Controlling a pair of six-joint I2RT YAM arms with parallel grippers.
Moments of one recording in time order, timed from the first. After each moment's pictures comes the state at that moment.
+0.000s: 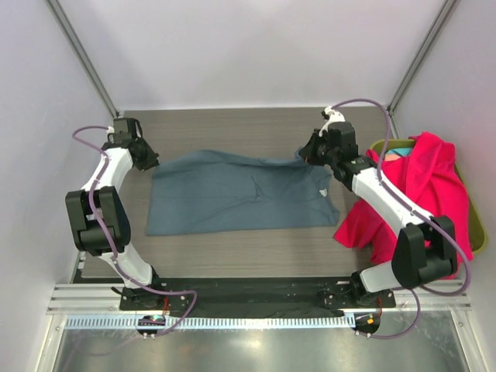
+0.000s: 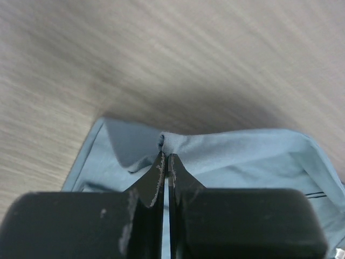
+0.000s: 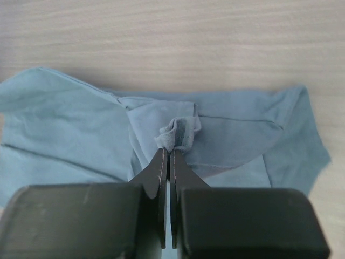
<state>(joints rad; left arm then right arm) 0.14 1.71 1.32 -0.51 0.06 -0.53 0.29 1.45 1.10 -0.15 -0.10 0.38</state>
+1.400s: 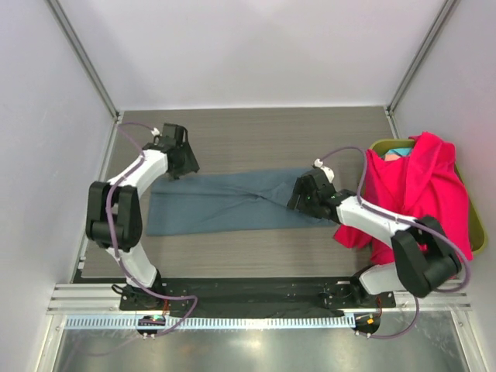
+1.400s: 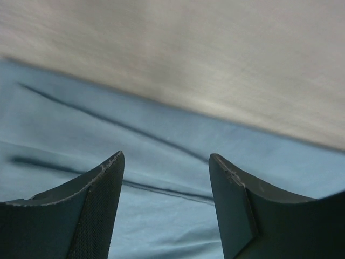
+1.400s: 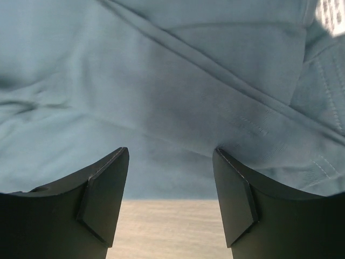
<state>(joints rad) -0.17 1.71 1.27 -0.52 -0.13 -0.55 0.50 1.34 0.70 -0.25 0.14 0.75</state>
